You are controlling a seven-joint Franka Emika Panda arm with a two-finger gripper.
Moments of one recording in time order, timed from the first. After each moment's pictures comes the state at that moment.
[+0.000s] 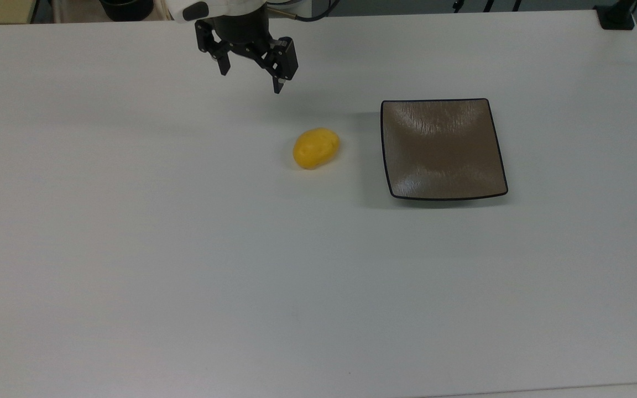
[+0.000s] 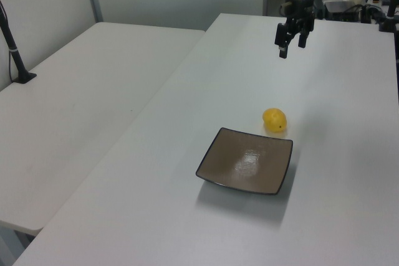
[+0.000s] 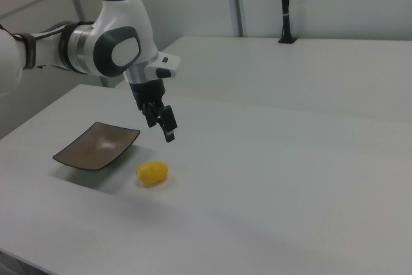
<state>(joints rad) 0.03 0.02 0.04 -1.90 0.01 1.96 0.38</state>
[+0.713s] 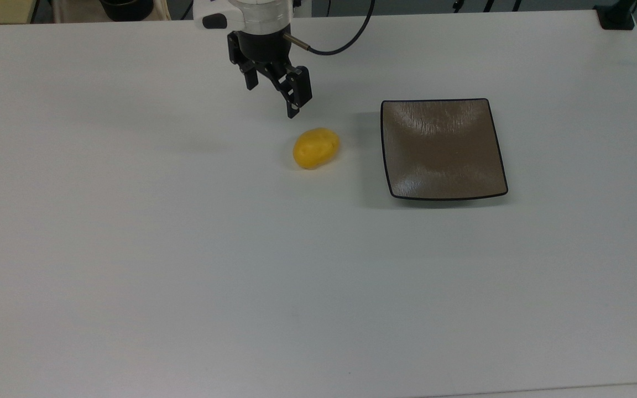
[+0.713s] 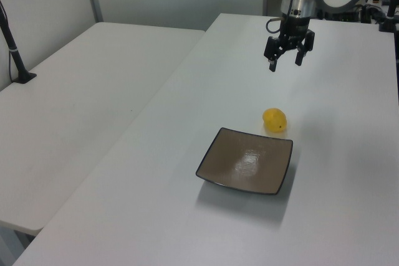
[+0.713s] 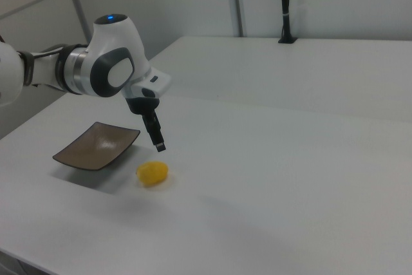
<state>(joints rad) 0.03 0.02 0.09 -2.02 0.01 2.17 0.78</state>
